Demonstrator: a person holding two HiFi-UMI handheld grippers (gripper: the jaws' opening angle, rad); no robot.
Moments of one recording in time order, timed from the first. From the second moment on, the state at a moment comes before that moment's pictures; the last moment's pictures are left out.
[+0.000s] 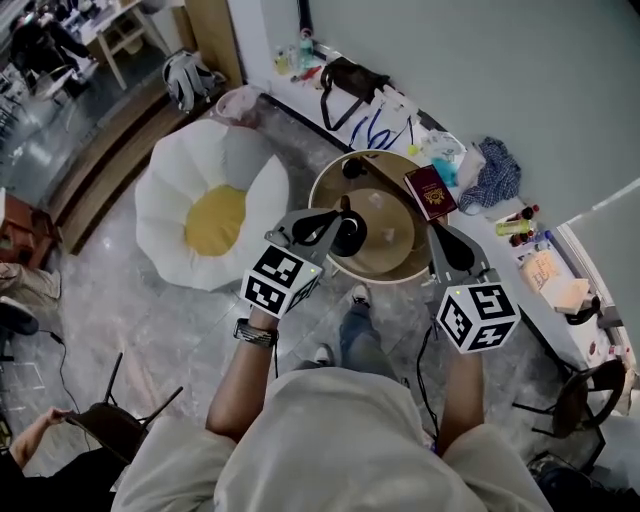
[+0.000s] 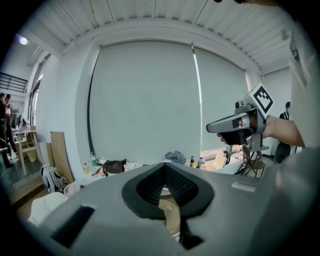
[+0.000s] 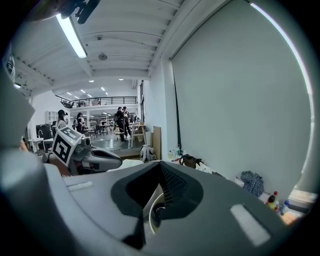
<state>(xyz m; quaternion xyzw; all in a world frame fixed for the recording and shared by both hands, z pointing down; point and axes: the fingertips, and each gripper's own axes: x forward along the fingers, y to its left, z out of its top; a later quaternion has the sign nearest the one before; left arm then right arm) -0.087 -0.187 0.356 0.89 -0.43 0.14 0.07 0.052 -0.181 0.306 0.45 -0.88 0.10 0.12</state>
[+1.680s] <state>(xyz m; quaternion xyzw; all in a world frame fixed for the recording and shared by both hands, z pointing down) -0.063 -0.096 0.245 0.92 -0.39 0.09 -0.04 0.034 -0.096 0.232 0.43 -0.90 0.01 0.10</state>
